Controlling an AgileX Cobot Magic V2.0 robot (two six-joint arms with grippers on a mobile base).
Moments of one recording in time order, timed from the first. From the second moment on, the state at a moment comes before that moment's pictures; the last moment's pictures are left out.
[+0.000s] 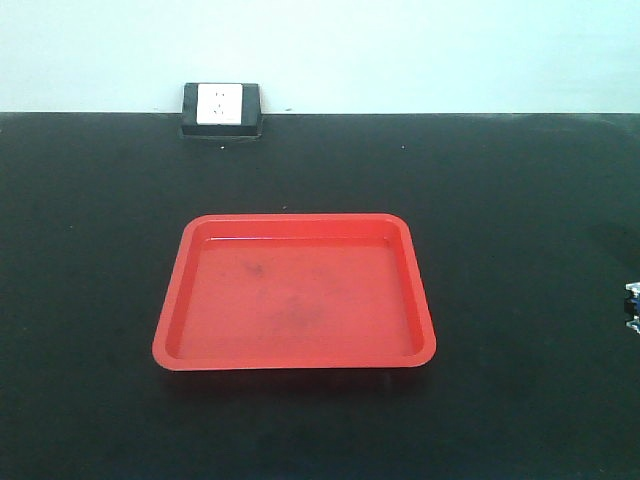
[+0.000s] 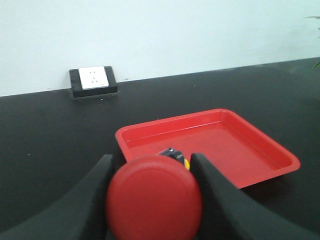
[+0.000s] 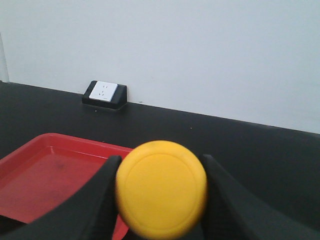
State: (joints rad) left arm -0.44 0.10 -0.44 0.17 0.59 -0.22; right arm 0.28 0.20 -0.42 -0.04 0.37 -0.04
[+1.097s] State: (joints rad) left arm -0.44 1.38 -1.11 0.16 0.61 -0.23; right arm 0.28 0.20 -0.42 -0.04 0.37 -0.04
